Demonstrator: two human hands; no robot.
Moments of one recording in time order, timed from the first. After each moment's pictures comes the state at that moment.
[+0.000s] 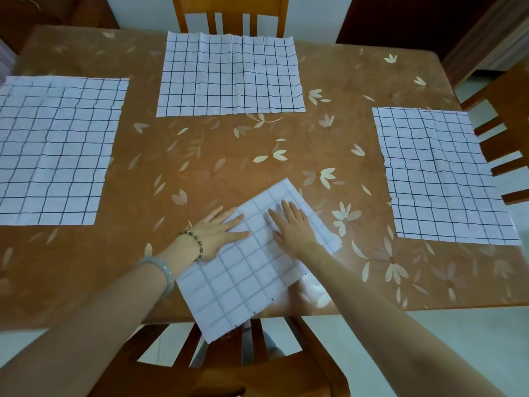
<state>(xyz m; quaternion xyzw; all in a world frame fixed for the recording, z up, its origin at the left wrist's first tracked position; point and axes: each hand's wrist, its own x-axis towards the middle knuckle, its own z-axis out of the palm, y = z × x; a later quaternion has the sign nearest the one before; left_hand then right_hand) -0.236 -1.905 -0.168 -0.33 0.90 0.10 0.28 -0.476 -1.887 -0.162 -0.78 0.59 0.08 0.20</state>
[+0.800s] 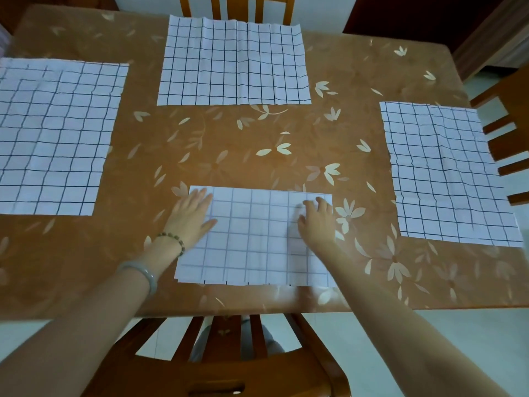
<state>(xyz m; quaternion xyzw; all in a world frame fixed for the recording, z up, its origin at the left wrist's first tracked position) -0.199 -1.901 -0.175 -0.60 0.77 0.17 0.10 -0.500 -1.893 -0.165 -0.64 0.75 -0.03 0.17</state>
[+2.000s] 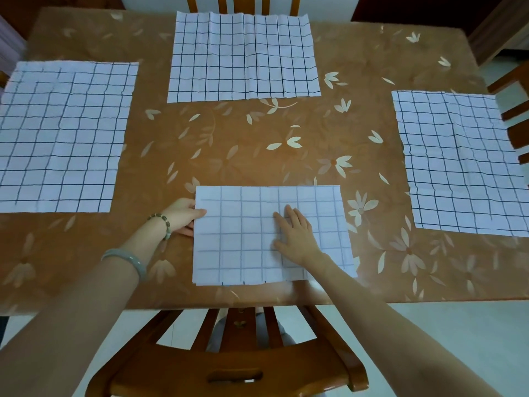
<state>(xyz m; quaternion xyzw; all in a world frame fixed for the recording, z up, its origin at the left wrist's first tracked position) -0.166 -1.914 -0.140 -0.69 0.41 0.60 -0.06 -0.453 -1.854 -0.180 -0.73 0.62 0.04 0.30</state>
